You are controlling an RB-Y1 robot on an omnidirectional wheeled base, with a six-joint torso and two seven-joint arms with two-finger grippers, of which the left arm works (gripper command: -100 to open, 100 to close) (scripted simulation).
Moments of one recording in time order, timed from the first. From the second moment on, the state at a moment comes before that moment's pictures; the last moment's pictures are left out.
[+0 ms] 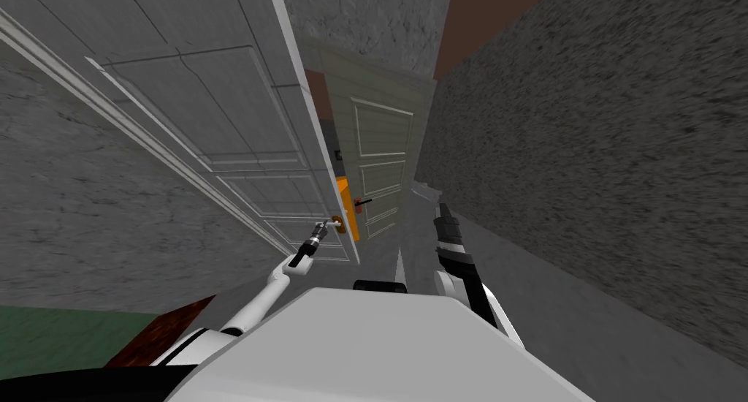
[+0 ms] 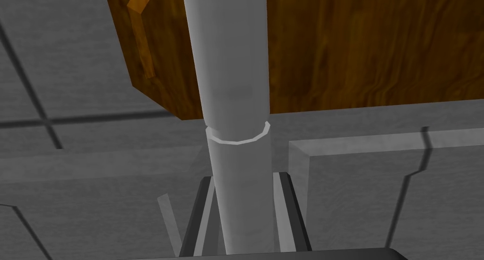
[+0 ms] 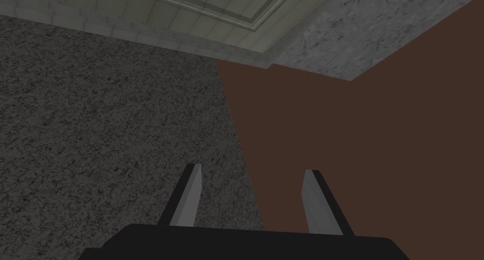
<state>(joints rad) 0.02 0.59 -0.10 -1.07 0.21 -0.53 0.40</state>
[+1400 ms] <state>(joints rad) 0.15 0.75 -0.20 -1.11 0.21 -0.72 0.52</state>
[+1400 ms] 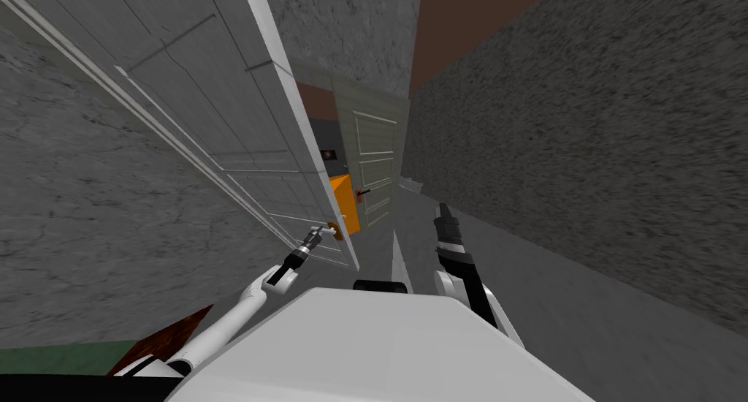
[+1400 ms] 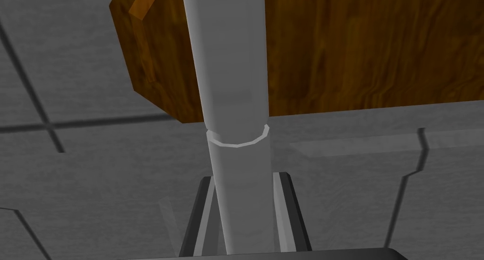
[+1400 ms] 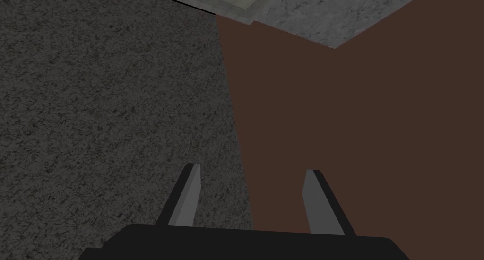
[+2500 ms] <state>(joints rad) 0.20 0.82 -0.24 -1.07 0.23 -0.87 0.57</state>
